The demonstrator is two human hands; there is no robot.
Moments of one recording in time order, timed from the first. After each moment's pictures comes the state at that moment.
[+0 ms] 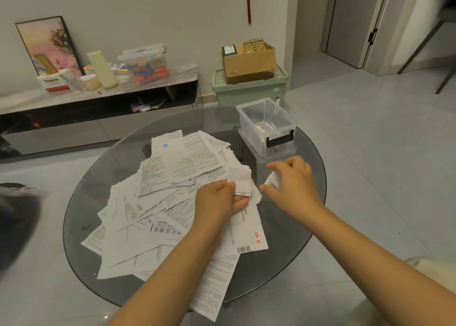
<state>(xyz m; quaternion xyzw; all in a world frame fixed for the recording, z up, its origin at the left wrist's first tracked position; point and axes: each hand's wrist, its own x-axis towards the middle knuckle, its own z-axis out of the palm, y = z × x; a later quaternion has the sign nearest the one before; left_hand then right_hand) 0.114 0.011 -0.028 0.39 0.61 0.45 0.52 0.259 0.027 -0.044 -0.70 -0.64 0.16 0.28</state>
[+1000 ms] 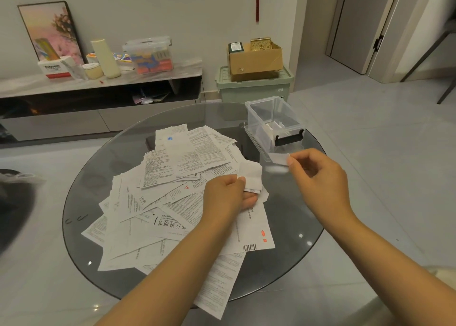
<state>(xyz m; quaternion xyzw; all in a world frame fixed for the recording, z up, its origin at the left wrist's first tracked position) 0.113 0.014 -0.028 0.38 0.61 0.43 0.54 0.266 0.011 -0.031 -0.59 -0.57 0.19 0.55</state>
